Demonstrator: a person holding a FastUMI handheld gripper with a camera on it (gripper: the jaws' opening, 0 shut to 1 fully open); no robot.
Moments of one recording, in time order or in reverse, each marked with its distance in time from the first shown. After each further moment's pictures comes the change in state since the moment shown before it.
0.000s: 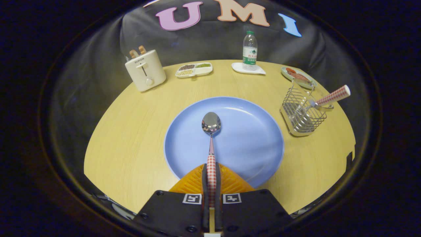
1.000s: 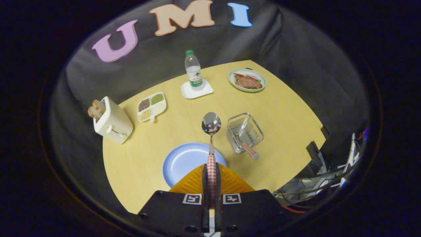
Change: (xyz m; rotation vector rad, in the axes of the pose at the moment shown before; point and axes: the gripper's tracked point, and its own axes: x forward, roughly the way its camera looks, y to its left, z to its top) arm -0.100 -0.094 0.143 0.365 0.198 -0.264
